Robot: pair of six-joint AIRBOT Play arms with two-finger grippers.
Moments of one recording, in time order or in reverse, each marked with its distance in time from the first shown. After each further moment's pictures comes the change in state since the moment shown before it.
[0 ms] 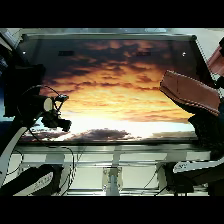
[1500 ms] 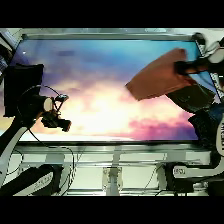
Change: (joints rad) left arm 0.000 0.000 0.000 0.005 0.000 0.000; right arm 0.360 0.107 -0.026 0.292 -0.028 -0.246
